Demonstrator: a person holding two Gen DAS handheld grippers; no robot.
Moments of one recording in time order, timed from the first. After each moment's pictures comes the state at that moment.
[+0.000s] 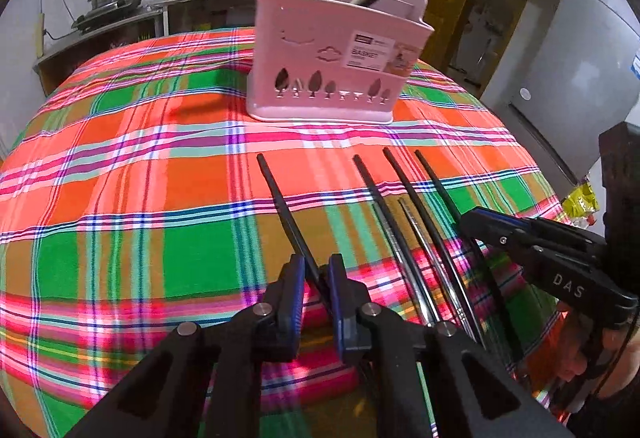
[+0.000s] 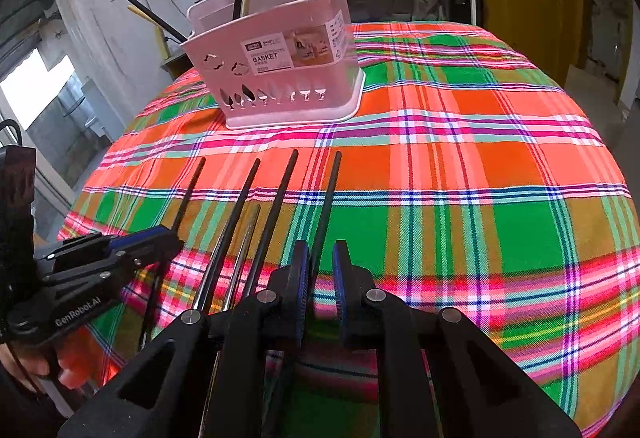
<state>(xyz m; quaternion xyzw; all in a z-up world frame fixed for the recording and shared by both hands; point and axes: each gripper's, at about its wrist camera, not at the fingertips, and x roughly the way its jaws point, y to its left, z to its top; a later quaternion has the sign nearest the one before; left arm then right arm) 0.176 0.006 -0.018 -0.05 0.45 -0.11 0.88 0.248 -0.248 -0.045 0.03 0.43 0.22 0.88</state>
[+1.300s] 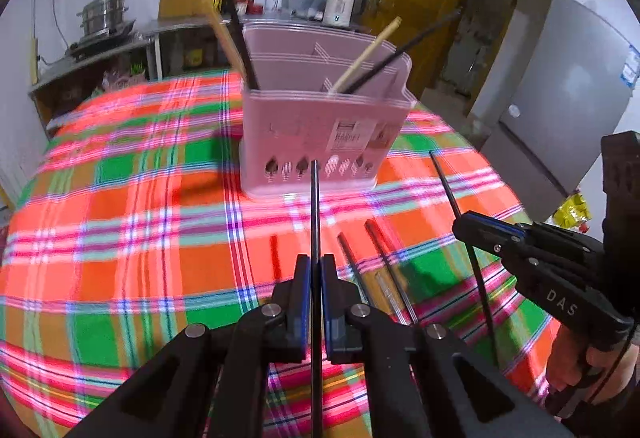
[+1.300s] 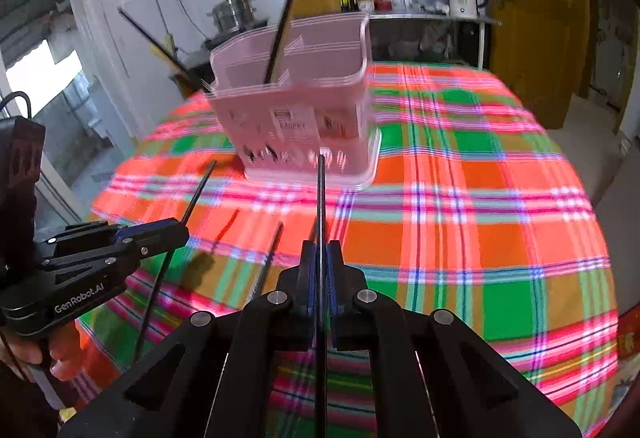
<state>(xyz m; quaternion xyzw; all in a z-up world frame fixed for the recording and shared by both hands) 0.198 0.004 0.047 -0.04 0.41 -0.13 0.90 0.258 -0.235 0.012 0.01 0.39 0.22 0.89</state>
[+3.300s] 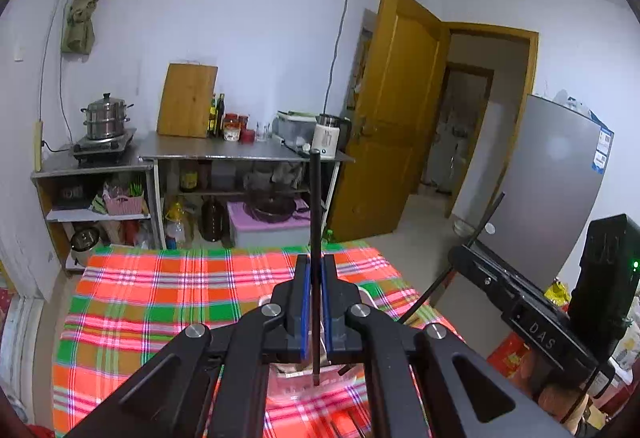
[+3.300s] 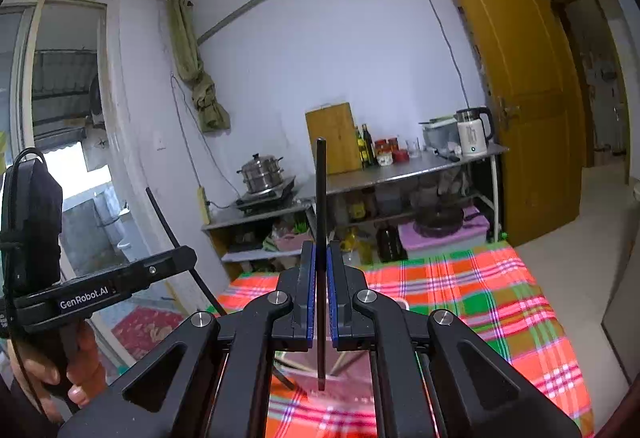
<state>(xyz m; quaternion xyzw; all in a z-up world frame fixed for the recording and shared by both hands) 0.251 0.045 0.242 -0.08 0.22 -0.14 0.96 0.290 -0.223 0.180 0.11 0.15 0.25 0.95</state>
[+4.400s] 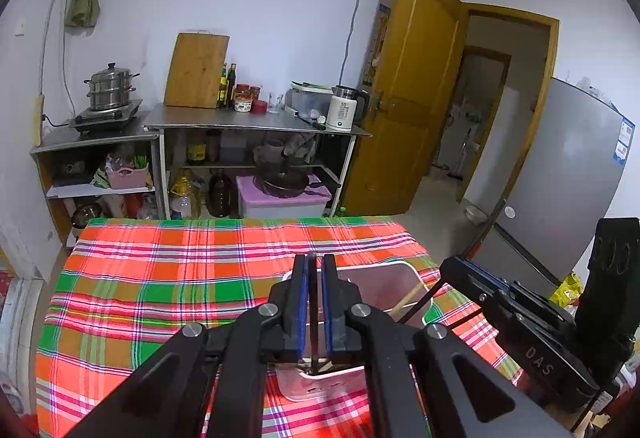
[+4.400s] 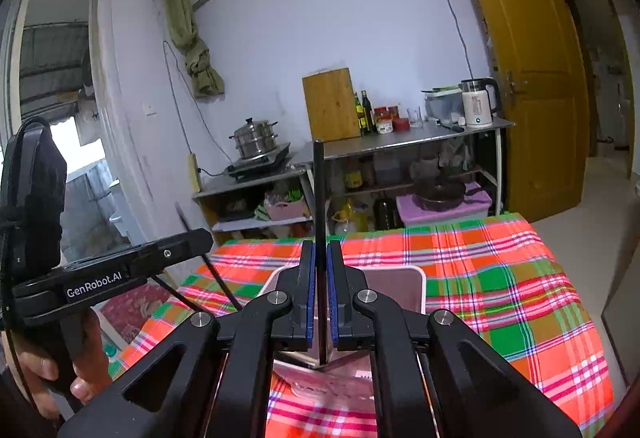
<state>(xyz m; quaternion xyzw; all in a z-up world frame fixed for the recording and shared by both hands) 0.302 0.058 0.172 -0.08 0.27 -0.13 0.95 0.328 -0.196 0.124 0.08 0.20 0.25 0.94</state>
